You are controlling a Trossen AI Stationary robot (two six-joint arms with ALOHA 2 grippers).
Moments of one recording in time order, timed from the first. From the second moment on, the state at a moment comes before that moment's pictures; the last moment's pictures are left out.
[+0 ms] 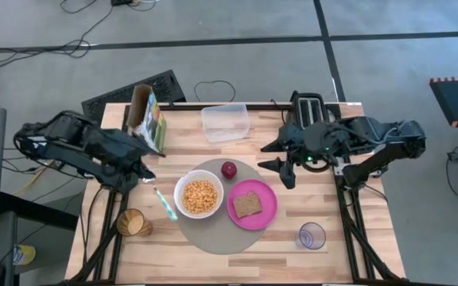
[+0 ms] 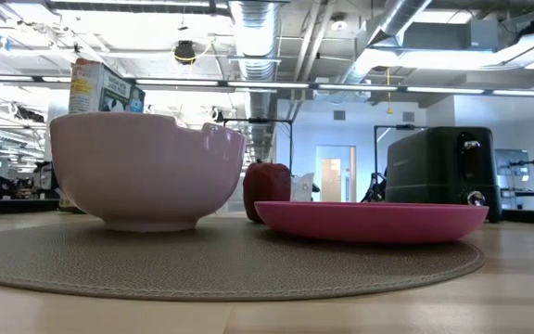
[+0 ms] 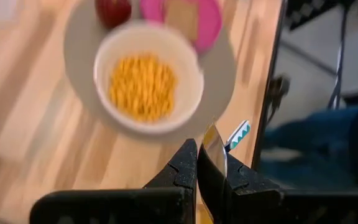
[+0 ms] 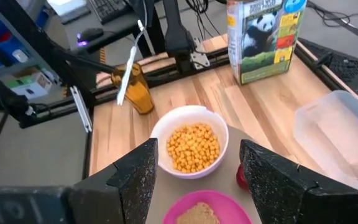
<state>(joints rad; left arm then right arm) -0.20 1.04 1.53 -1.40 0.07 -0.63 0.23 1.37 1.75 -0.89 0.26 0.42</state>
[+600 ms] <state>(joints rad) 0.05 1.09 1.37 -1.50 0.43 -0.39 0.27 1.42 1.75 -0.91 0.26 0.45</state>
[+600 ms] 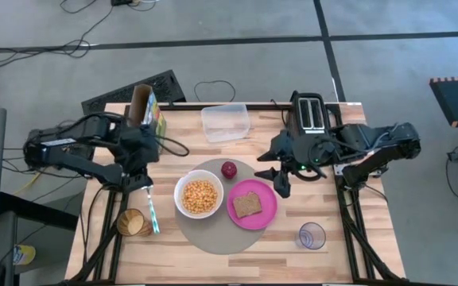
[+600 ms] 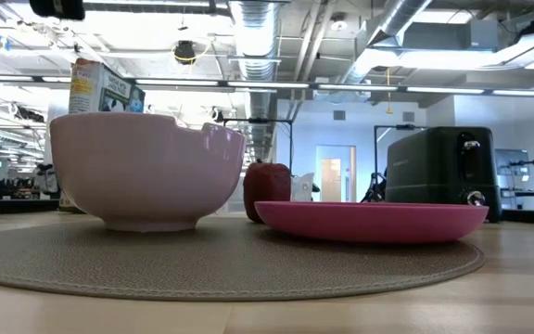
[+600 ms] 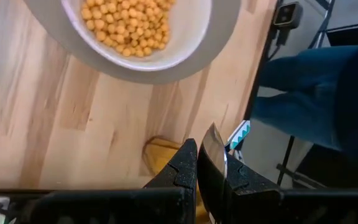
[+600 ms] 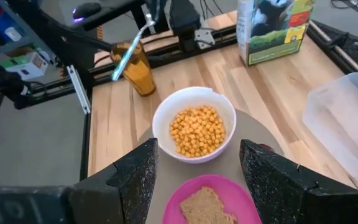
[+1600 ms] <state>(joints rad) 0.18 1.26 0.92 -1.23 0.31 -0.34 0.27 1.43 1.75 -0.97 0.27 0.47</state>
